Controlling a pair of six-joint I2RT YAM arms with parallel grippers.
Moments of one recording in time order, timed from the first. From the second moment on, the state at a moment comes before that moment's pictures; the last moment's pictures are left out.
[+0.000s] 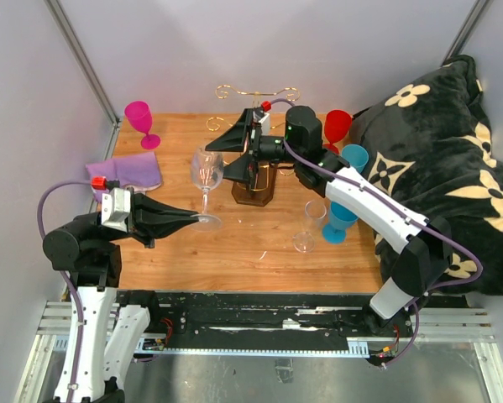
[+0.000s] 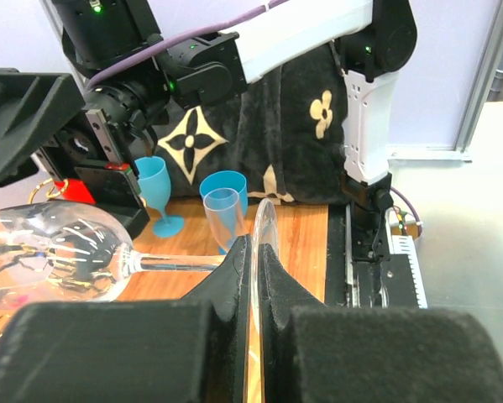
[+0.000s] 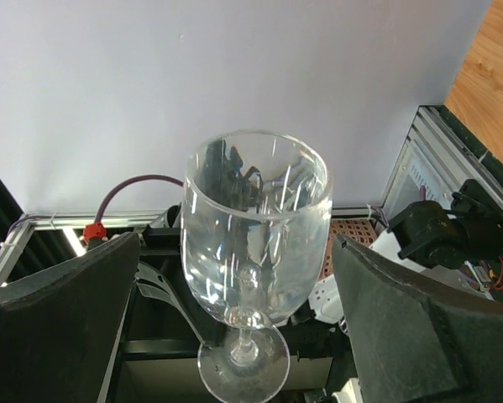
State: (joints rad) left arm 0.01 0.58 0.81 0.53 1.33 -0.62; right arm 0.71 1.61 1.50 0.06 -0.75 1.49
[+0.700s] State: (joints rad) left arm 0.00 0.57 0.83 0.51 1.34 -0.61; right arm 0.74 1.67 1.53 0.13 -0.75 1.54
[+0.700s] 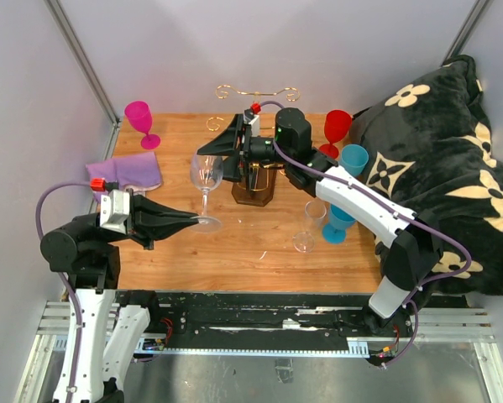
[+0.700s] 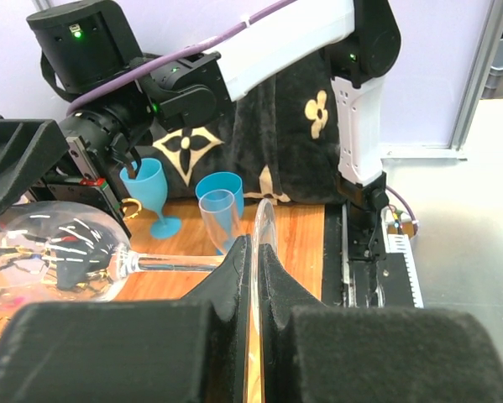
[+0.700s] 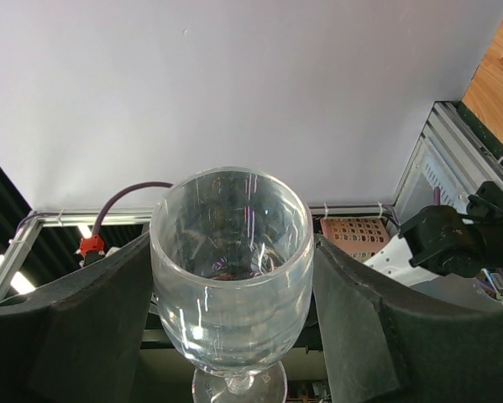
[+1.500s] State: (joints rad) left arm -0.01 0.59 1.11 -0.04 0.95 -0.26; right arm 0.81 1.59 1.65 -0.23 -0.52 0.94
